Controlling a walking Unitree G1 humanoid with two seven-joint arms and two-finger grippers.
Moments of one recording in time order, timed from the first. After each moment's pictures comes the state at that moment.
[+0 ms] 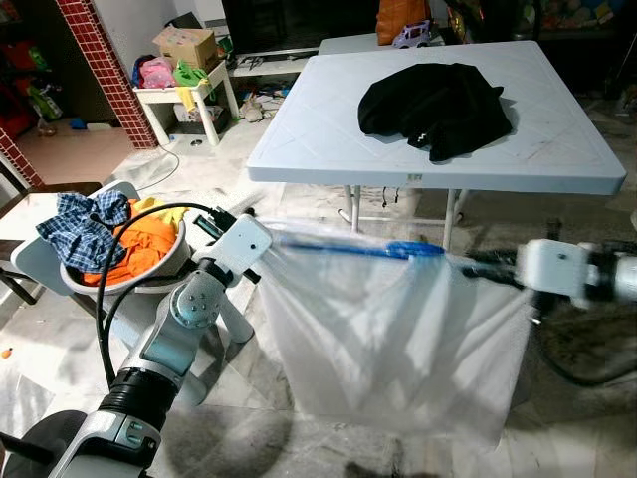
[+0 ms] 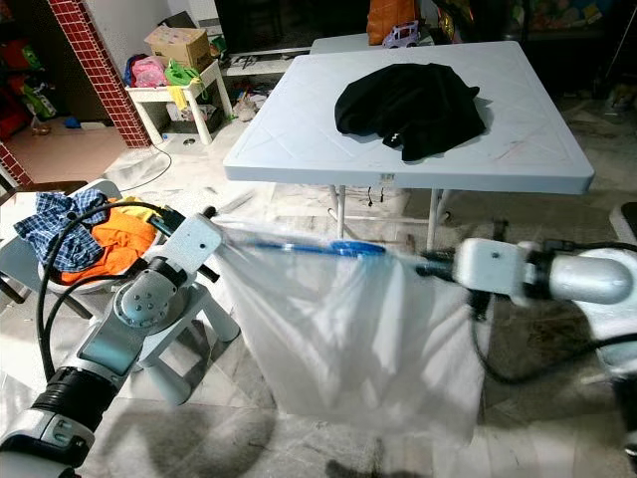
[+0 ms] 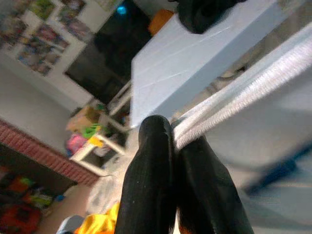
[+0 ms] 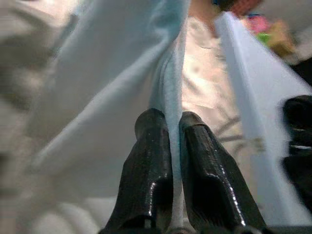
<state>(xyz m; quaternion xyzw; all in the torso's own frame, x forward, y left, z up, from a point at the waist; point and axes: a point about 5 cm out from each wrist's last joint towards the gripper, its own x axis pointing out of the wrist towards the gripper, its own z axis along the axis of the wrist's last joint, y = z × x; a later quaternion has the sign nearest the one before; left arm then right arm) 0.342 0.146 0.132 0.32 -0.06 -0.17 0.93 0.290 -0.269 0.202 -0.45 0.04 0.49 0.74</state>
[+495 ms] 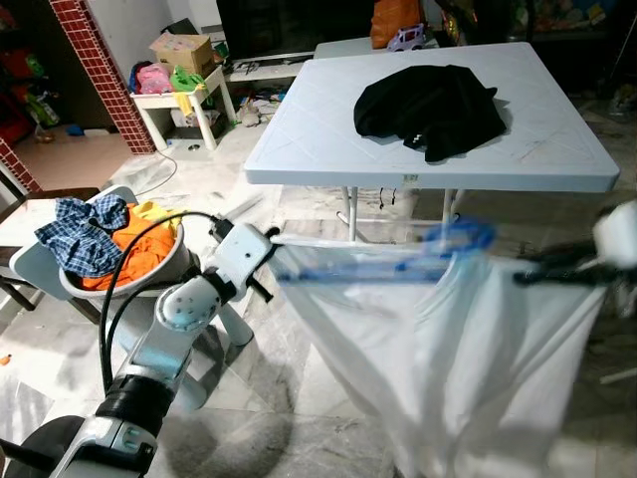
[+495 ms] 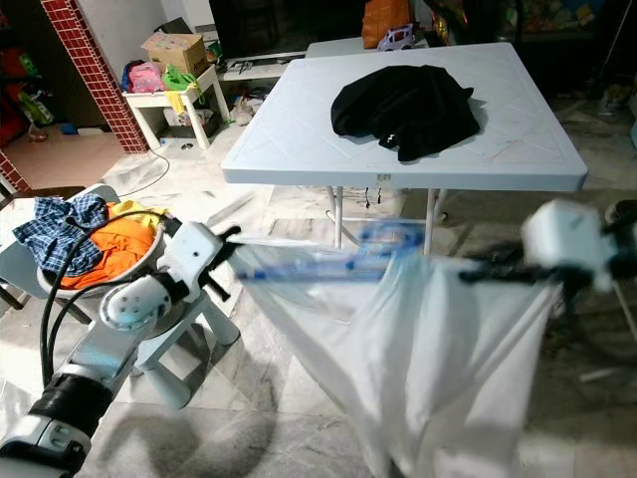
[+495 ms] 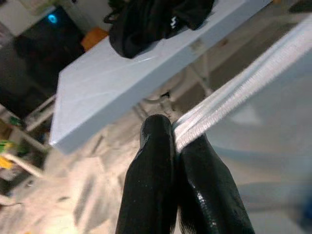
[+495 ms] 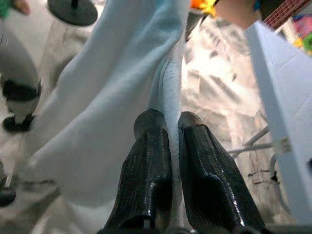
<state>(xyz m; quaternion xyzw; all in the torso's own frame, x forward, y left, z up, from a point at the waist) 0.331 0.143 0.125 0.20 -0.04 -0.30 0.93 0.282 -0.293 0.257 -0.39 0.07 0.56 0.73</state>
